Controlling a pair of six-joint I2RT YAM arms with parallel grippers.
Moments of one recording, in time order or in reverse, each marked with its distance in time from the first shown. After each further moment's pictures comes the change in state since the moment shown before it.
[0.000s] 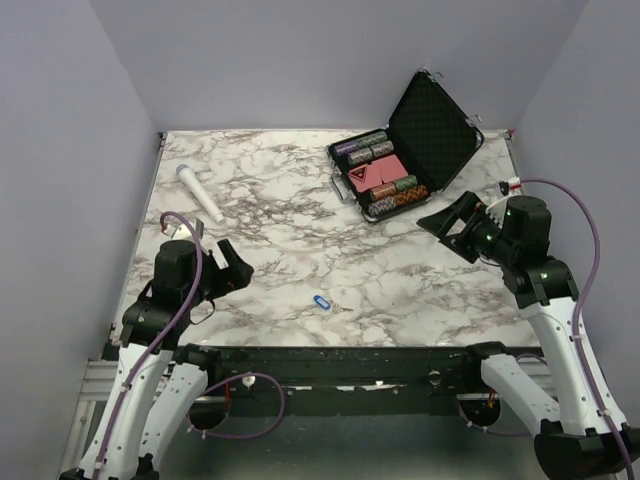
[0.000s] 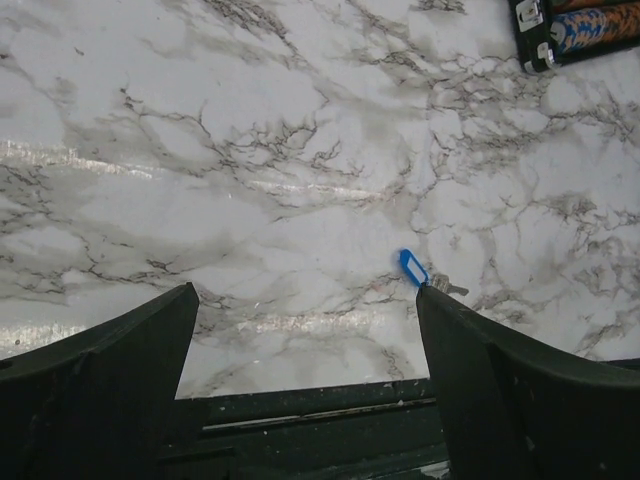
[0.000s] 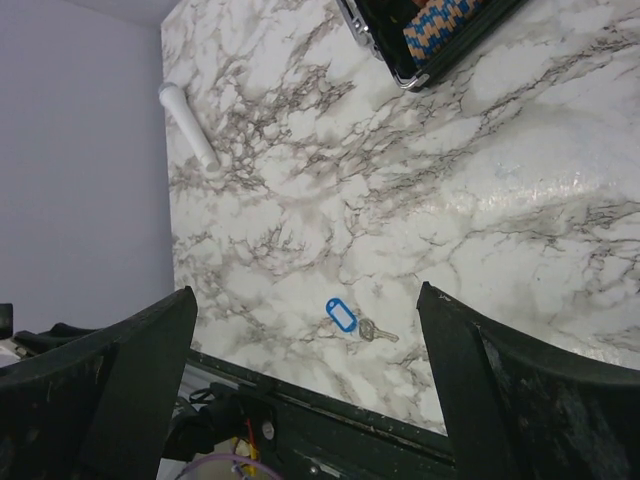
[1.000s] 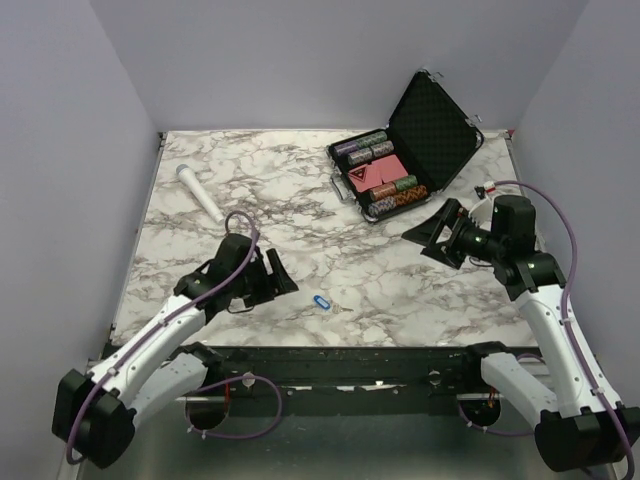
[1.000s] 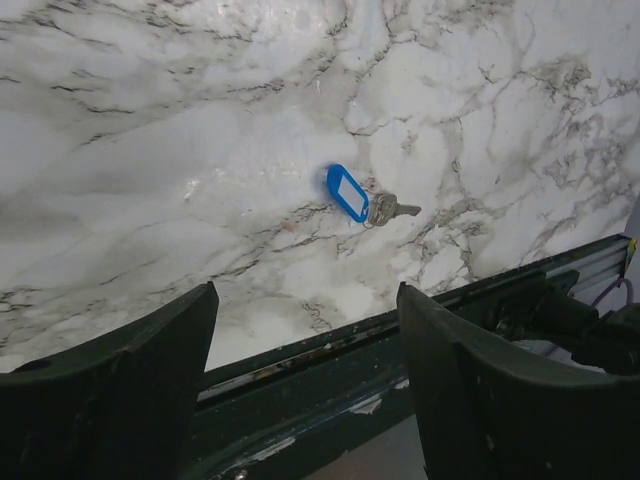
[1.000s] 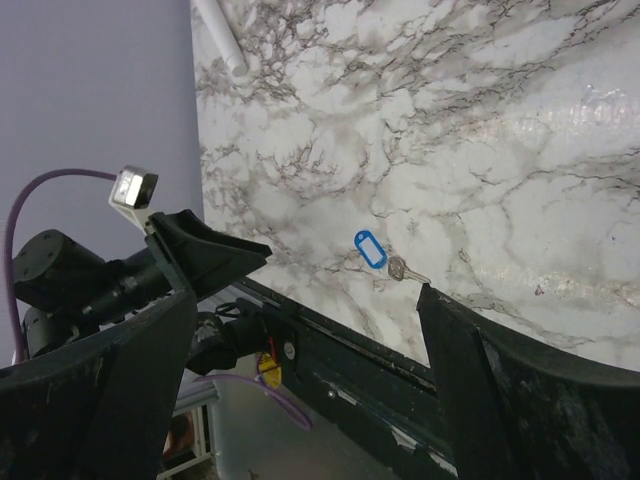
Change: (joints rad) left arm -0.248 0.290 -0.181 0.272 0.145 -0.248; right arm 0.000 0.049 -0.067 0.028 -0.238 -0.012
